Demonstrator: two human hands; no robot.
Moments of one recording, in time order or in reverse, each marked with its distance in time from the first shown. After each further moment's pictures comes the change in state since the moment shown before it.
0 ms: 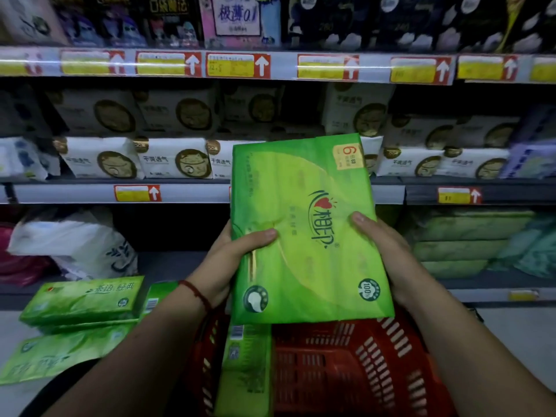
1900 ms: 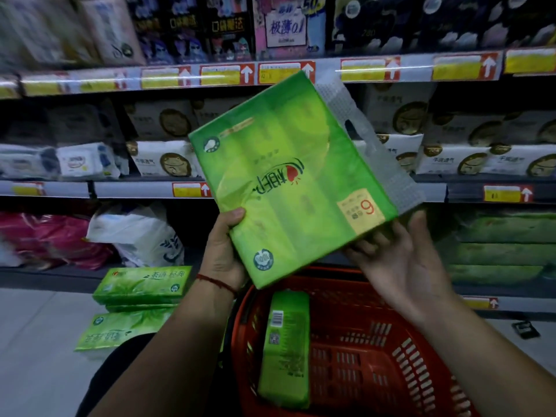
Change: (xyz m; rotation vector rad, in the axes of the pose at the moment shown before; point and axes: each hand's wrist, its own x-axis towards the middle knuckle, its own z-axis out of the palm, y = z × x) left_hand -0.038 0.027 -0.031 -0.415 -0.004 0.146; right_hand -0.036 0.016 0.053 0.563 -0.273 -0.027
